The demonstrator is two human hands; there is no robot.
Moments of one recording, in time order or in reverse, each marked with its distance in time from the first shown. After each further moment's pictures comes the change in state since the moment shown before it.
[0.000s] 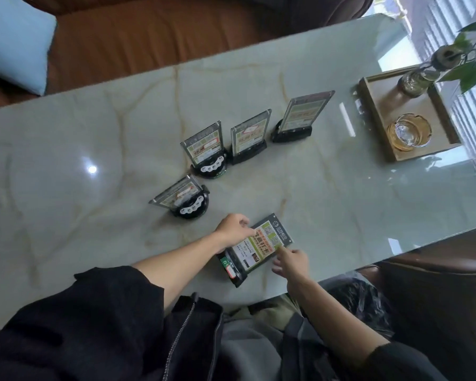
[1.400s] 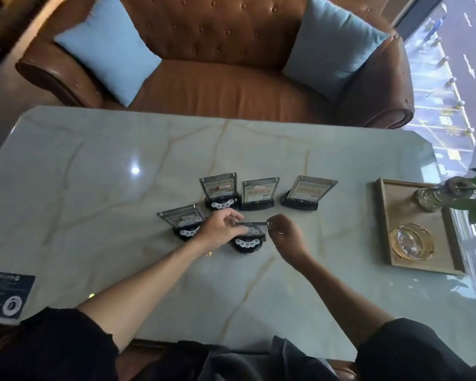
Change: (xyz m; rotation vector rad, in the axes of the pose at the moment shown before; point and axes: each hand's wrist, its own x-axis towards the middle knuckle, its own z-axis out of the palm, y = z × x) left_hand -0.063 0.092 -0.060 -0.378 0.441 0.157; right_hand 0.019 -0.200 -0.002 -0.709 -0.357 -0.979
